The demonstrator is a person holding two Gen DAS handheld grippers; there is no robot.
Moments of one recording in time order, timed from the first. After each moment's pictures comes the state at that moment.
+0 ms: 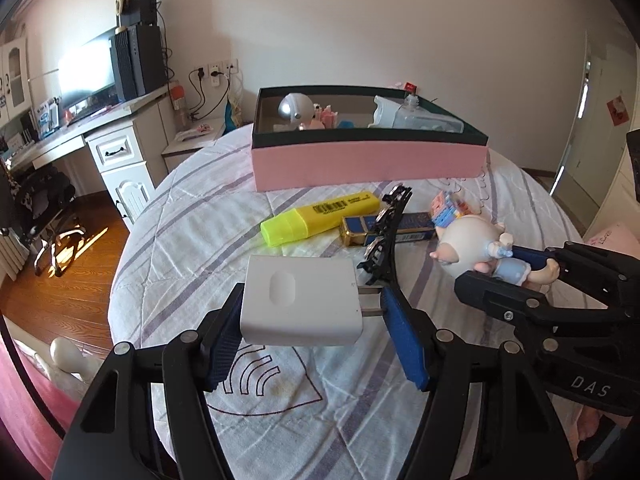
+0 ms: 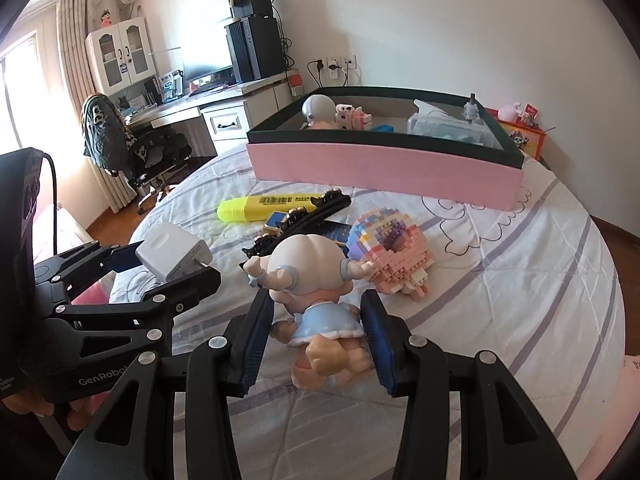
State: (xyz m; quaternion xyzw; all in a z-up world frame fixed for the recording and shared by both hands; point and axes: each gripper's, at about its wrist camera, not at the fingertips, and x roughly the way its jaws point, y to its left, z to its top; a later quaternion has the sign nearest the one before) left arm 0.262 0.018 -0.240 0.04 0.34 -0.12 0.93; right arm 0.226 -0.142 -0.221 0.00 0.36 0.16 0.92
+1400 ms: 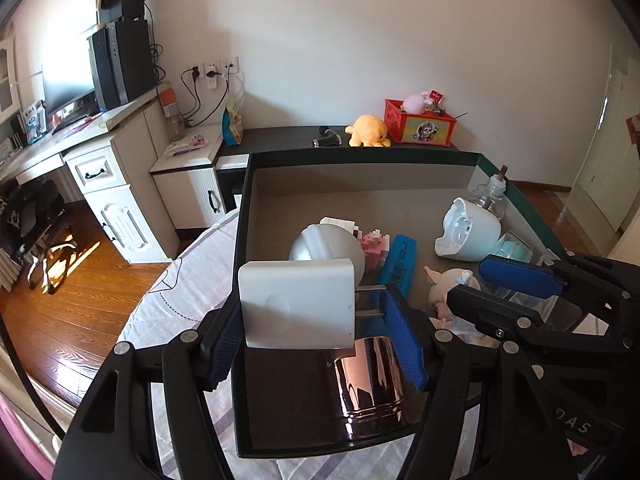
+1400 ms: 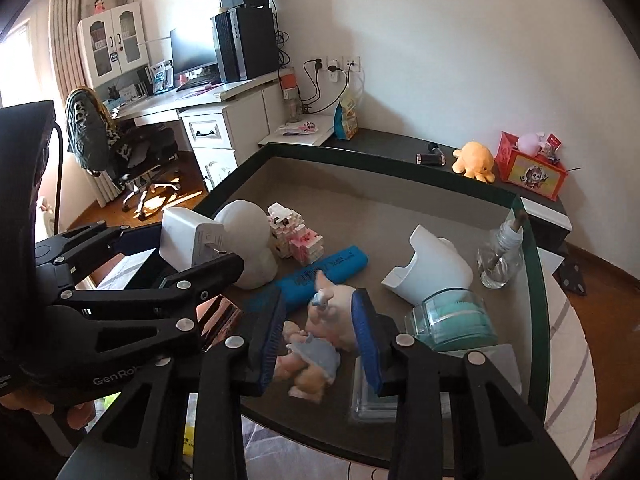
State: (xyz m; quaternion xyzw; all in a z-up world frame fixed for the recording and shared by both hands) left arm 0.492 -0.010 -0.210 0.03 0.37 -0.10 0.92; right arm 0.443 -0.157 -0.183 -0.03 0.38 0.17 0.91
